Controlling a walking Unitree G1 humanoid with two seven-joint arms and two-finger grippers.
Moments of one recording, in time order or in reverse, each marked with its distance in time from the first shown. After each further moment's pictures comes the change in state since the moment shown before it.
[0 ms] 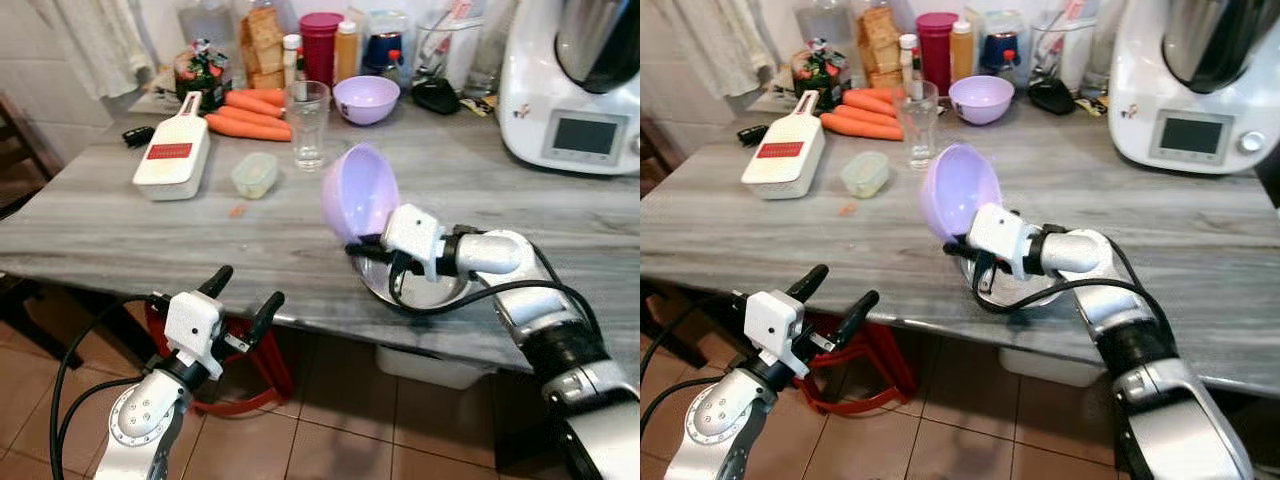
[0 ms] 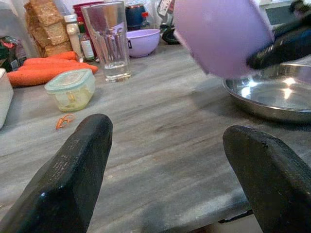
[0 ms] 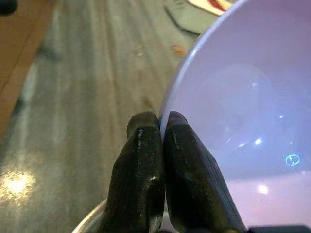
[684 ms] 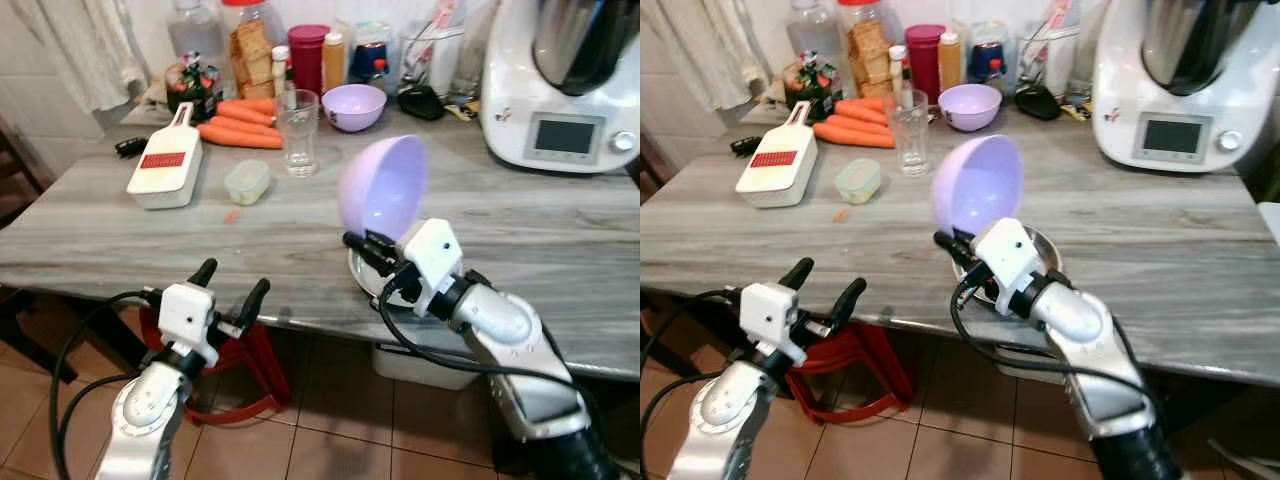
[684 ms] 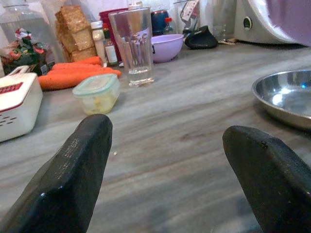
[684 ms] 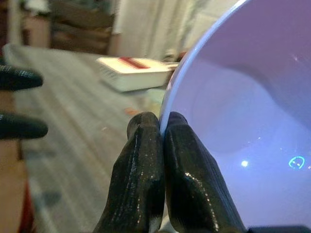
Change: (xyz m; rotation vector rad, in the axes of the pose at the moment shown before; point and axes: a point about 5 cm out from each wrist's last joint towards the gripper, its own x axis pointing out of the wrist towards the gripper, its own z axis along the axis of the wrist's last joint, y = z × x) left arm 0.003 0.013 -0.007 0.016 0.009 0.120; right arm -0.013 0.049 0.036 0.249 -0.220 -0.340
